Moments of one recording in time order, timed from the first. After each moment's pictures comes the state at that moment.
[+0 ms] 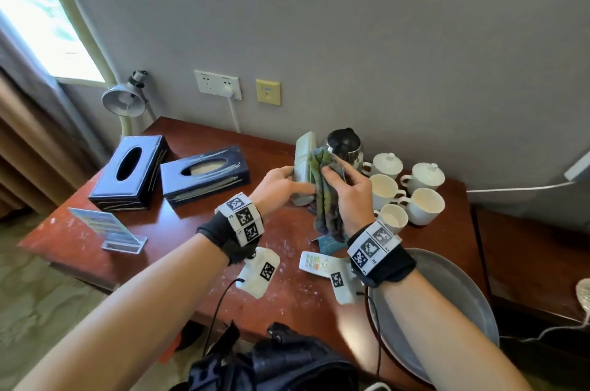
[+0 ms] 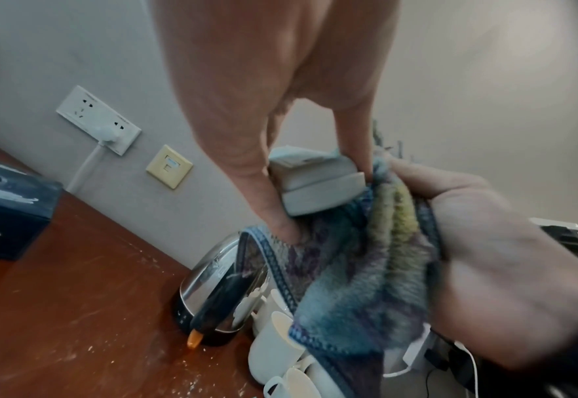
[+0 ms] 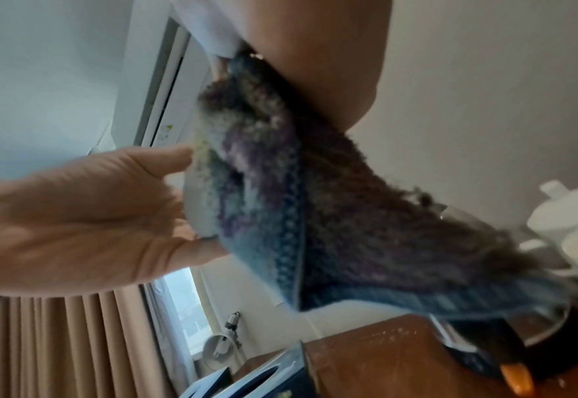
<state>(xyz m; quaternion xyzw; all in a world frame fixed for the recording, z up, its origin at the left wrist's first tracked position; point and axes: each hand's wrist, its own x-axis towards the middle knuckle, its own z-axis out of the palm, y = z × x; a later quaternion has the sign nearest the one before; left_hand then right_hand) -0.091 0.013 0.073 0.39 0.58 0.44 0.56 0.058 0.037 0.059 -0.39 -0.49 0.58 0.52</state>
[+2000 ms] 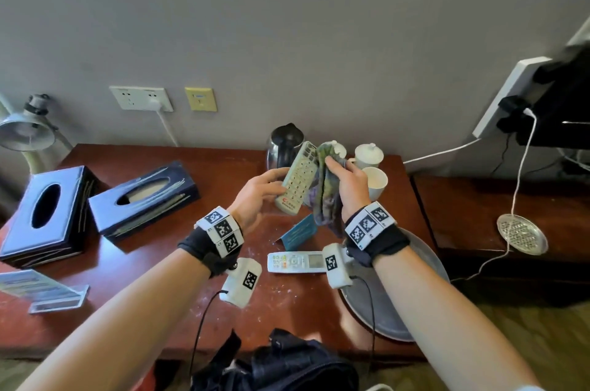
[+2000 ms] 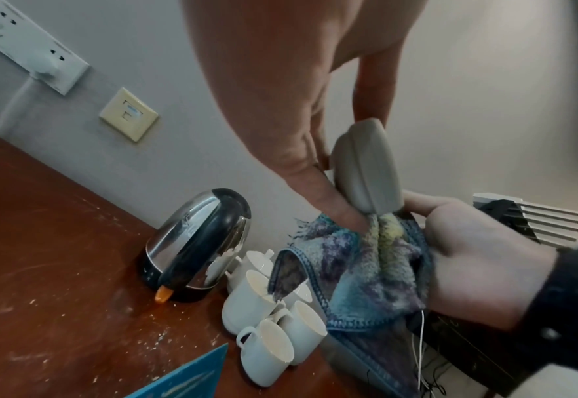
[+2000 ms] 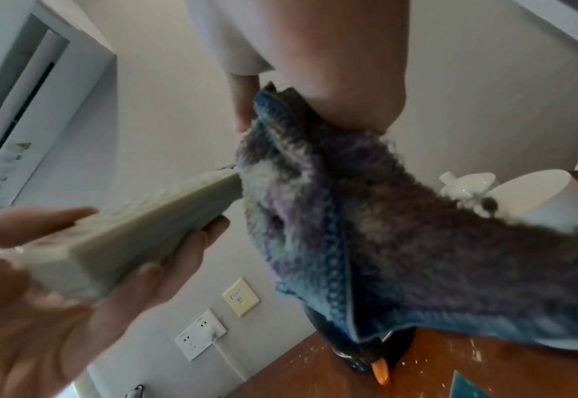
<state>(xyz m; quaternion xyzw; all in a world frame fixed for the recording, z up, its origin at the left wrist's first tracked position) -0.061 0.028 0.053 0.43 0.46 0.42 0.66 0.124 0.066 0.043 -0.51 -0.31 0.56 0.57</state>
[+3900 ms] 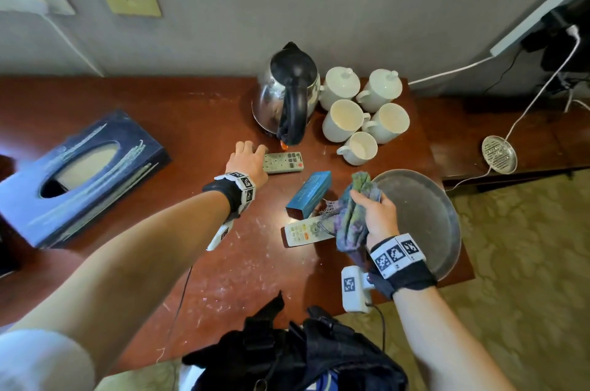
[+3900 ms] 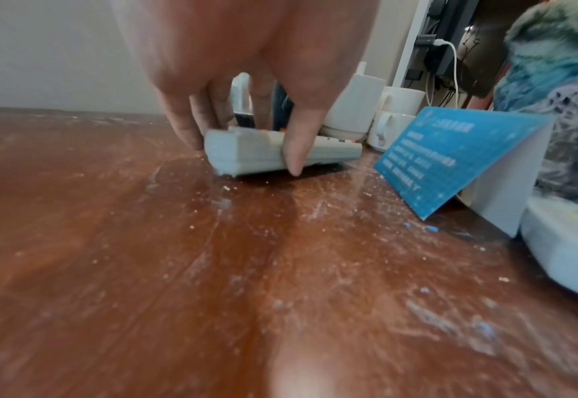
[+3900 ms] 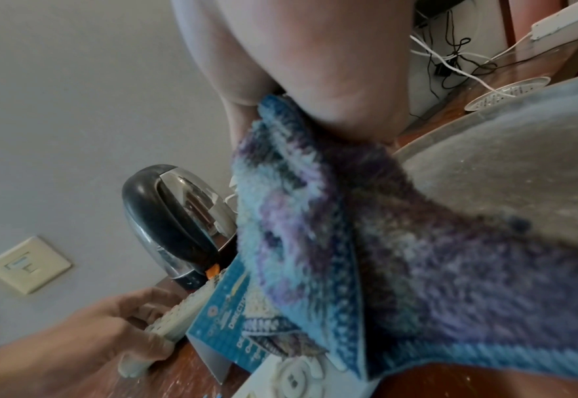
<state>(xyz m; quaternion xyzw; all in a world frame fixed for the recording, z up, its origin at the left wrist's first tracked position) -0.123 0.176 -0.129 0.76 0.60 -0.05 0.23 0.105 0.041 -0.082 -0.74 -0.11 0.47 0.47</state>
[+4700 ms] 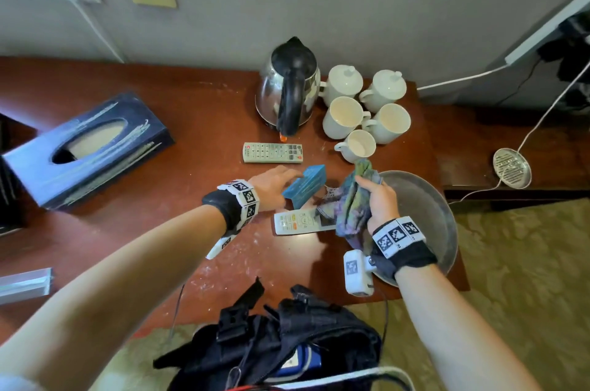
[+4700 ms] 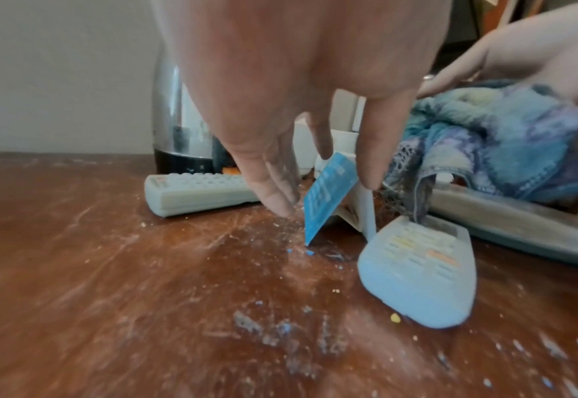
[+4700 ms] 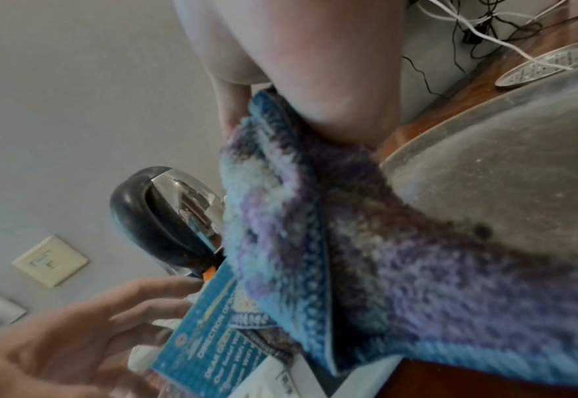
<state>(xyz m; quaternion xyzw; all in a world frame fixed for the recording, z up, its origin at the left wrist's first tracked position) -0.091 0.113 -0.117 0.79 0.47 -0.04 0.40 0.135 0.054 -0.065 -0.72 -0.11 0.51 0.47</state>
